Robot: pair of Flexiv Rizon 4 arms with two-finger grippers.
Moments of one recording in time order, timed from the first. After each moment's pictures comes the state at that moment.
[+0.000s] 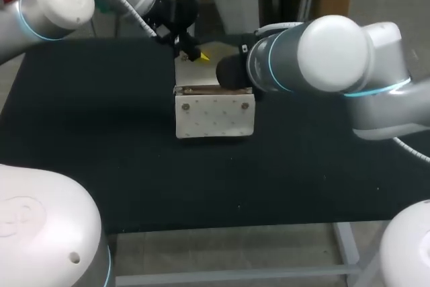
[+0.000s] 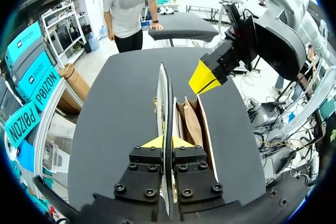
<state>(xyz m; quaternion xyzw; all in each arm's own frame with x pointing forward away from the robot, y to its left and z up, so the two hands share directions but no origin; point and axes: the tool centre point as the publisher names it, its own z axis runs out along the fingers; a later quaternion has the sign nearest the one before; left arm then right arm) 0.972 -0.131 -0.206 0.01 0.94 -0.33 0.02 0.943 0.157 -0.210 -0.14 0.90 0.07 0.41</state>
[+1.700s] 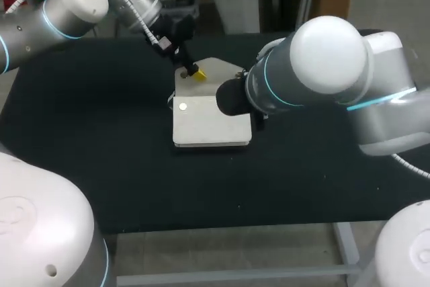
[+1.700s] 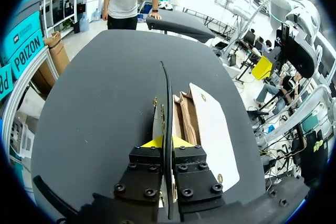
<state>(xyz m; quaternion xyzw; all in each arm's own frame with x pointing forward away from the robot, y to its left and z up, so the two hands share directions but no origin) 1.013 -0.120 -0.299 -0.03 0.94 -0.33 -0.10 0.870 0.151 -0.254 -0.09 0.94 0.06 0.31</state>
